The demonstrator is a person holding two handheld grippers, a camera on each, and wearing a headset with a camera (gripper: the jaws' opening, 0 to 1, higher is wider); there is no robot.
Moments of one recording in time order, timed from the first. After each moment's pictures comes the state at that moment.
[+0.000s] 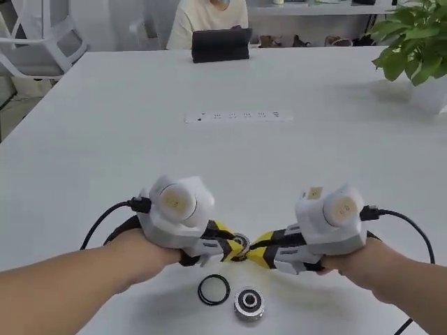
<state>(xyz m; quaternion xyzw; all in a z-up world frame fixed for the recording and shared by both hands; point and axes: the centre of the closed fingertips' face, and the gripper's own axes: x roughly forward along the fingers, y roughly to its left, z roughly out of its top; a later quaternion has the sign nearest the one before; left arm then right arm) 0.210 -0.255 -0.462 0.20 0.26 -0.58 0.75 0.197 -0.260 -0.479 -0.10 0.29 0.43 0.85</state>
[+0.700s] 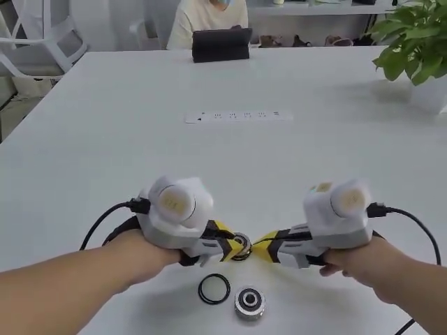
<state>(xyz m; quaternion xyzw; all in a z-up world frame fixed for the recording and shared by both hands) 0.211 -0.254 -0.462 0.20 0.25 -0.58 0.75 0.202 -0.269 -0.473 -0.03 0.30 0.39 0.87</state>
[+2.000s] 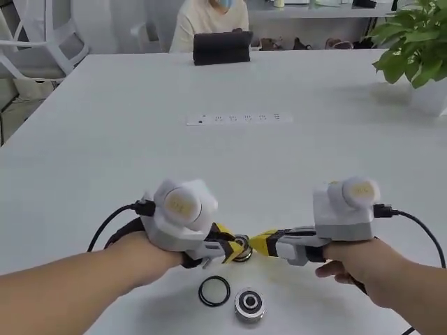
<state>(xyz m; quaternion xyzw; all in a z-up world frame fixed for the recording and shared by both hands) 0.210 -0.255 -0.462 0.22 0.25 -0.57 0.75 0.208 -0.263 -0.461 0.10 0.30 0.37 0.87</state>
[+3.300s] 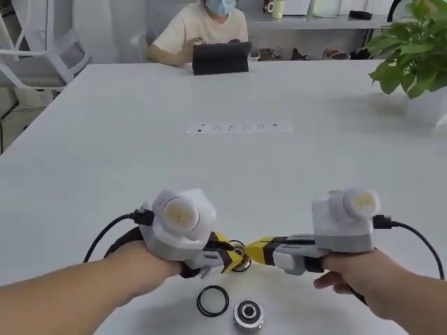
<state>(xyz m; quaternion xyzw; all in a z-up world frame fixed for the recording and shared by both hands) 0.210 -0.256 -0.462 0.21 0.25 -0.57 0.75 0.207 -0.260 -0.452 0.10 0.28 0.38 0.87</state>
